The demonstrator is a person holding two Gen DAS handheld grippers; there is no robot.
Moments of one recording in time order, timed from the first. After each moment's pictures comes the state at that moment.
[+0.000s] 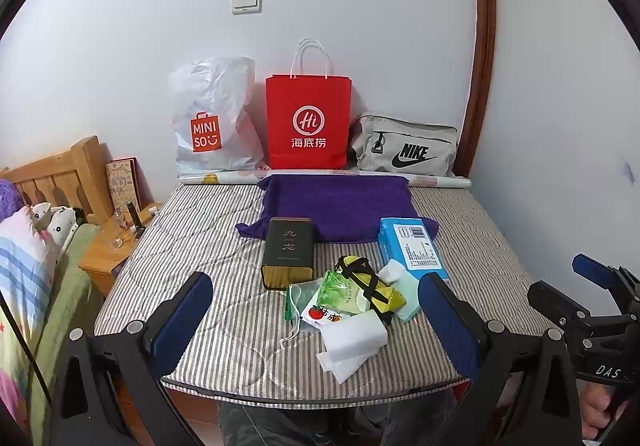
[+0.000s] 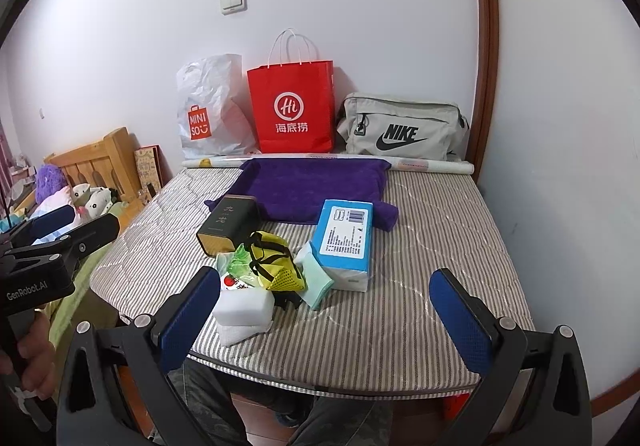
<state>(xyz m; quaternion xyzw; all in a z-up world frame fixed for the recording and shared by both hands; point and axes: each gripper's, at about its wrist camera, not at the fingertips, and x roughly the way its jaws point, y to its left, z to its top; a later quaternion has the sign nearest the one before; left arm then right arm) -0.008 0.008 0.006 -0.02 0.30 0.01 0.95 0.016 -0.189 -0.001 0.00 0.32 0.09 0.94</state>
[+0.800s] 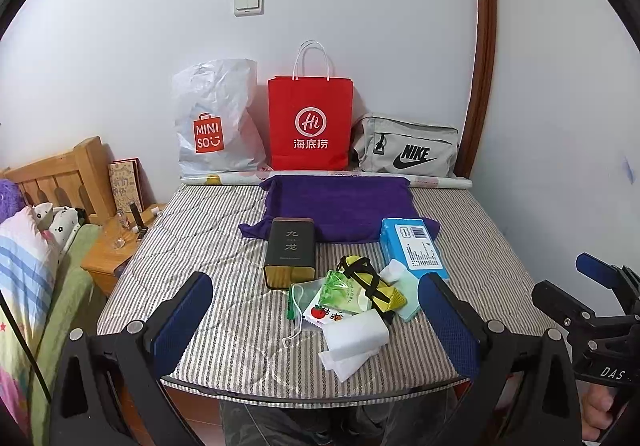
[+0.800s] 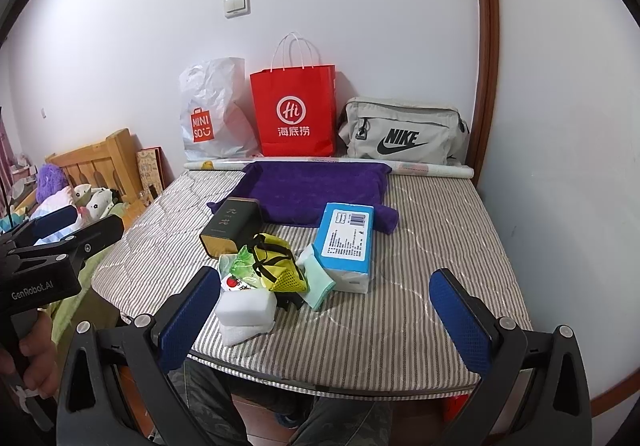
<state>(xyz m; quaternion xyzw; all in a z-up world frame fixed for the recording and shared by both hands) -0.012 0.008 0.010 -0.02 0.30 0.01 0.96 0.011 -0.187 0.001 0.00 0.31 0.09 0.95</state>
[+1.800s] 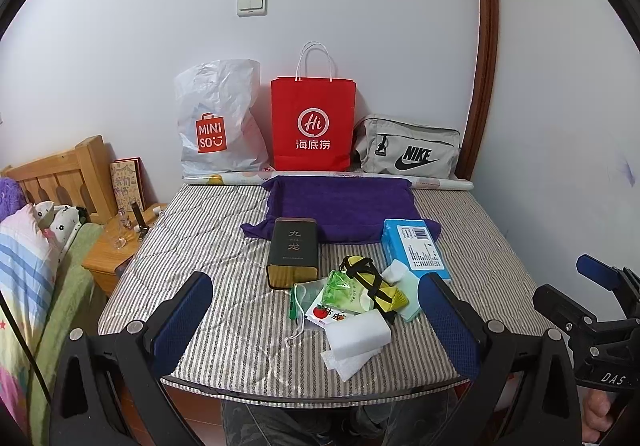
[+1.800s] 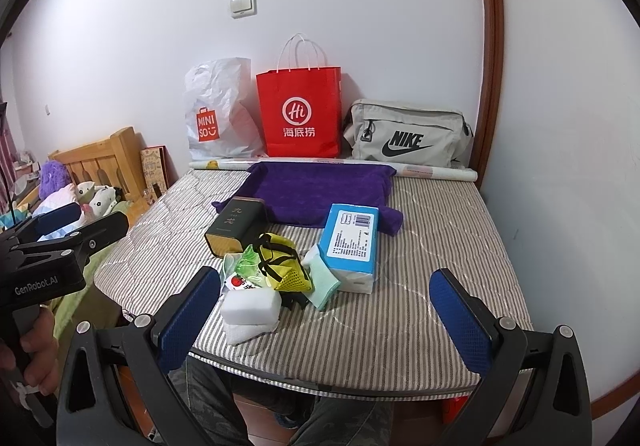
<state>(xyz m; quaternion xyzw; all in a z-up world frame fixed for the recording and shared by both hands) -0.015 0.012 0.013 -0.02 0.29 0.02 0.96 0.005 -0.181 0.002 -0.01 0.31 0.10 0.95</state>
